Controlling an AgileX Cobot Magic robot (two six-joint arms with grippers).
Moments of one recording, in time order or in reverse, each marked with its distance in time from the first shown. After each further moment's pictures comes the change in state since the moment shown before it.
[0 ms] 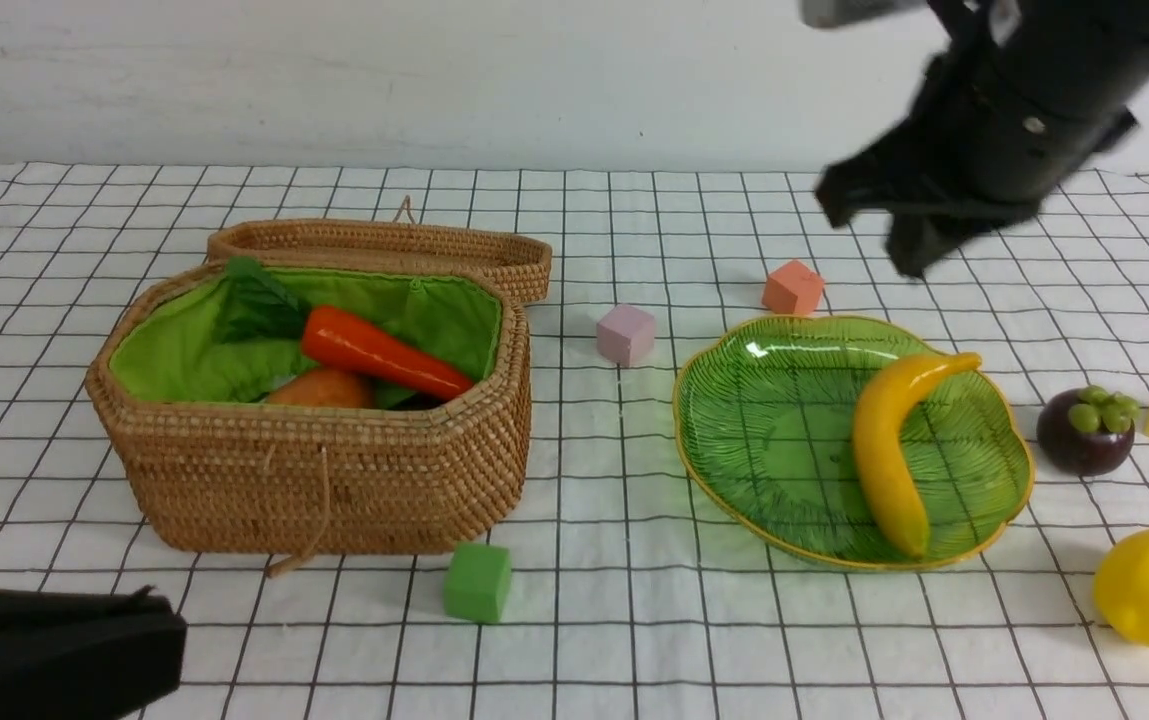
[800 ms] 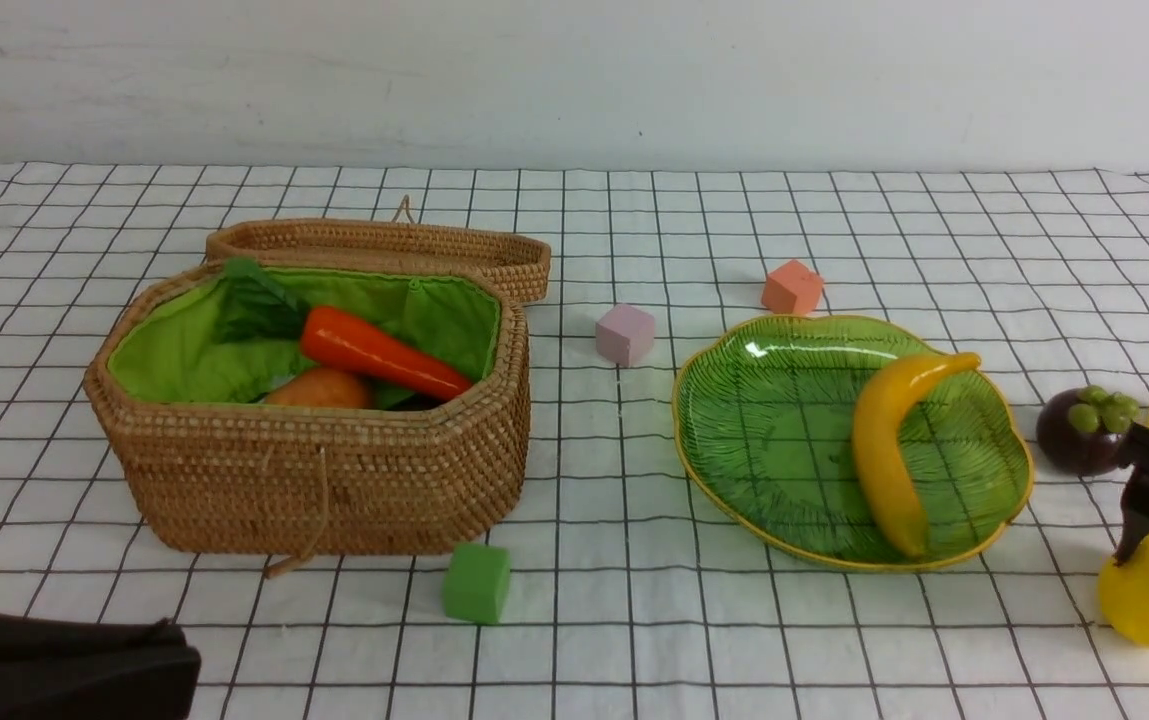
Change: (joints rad) right arm -0.493 0.056 0.613 0.098 -0.445 0.374; left arm 0.000 0.009 0.003 0.000 0.036 0.023
